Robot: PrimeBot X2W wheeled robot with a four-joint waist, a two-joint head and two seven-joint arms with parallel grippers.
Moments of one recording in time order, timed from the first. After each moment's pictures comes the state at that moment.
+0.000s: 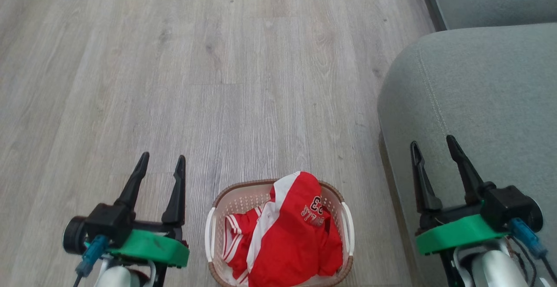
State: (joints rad) left arm 0.00 0.05 -0.10 0.11 -0.12 -0.11 -0.25; right arm 0.01 -0.06 0.04 0.04 0.13 0.13 -0.25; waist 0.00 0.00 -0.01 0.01
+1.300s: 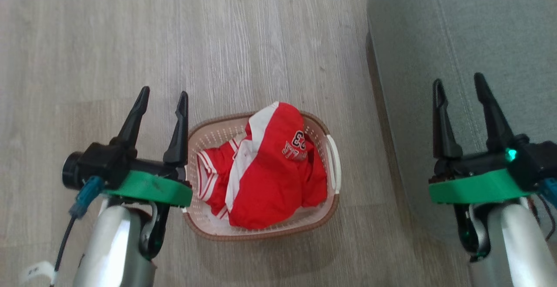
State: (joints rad) left arm -0.23 0.05 -0.13 0.15 -0.15 -0.12 -0.25; right arm -0.15 -0.05 0.00 -0.03 0.13 0.13 -0.26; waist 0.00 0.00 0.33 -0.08
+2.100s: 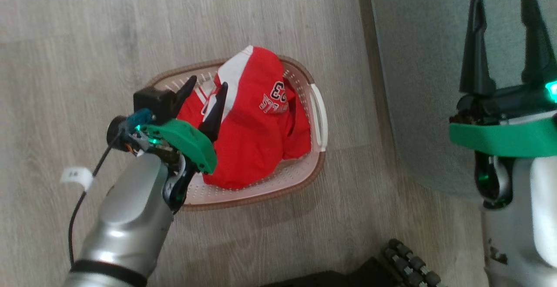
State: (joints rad) left arm -0.58 0.11 -0.43 0.66 -0.38 -0.12 -0.20; right arm -0.34 -0.05 -0.03 -0.11 0.14 0.13 -0.26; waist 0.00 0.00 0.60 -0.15
